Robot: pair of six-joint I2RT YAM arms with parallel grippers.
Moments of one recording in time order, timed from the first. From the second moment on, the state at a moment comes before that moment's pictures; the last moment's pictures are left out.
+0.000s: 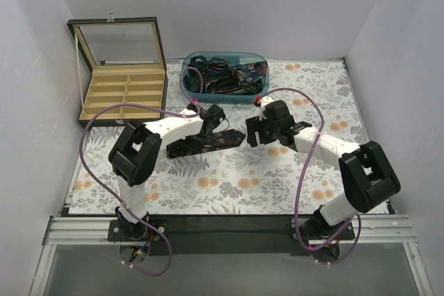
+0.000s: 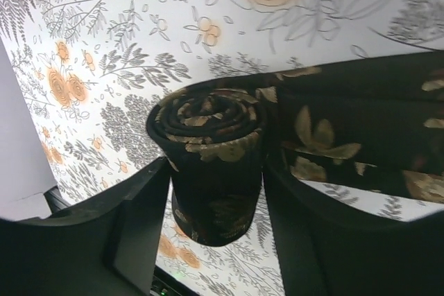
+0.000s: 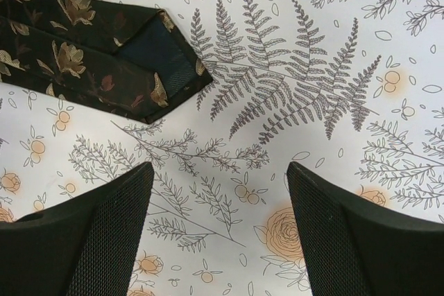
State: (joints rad) left arm -0.68 1.90 1.31 -1.01 -0.70 -0.56; right arm 0.54 1.52 0.85 -0.14 -0.09 0.16
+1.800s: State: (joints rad) left arm -0.84 1.98 1.57 -0.86 -0.47 -0.55; right arm 0.50 1.40 0.80 -0.13 -0.10 0.12
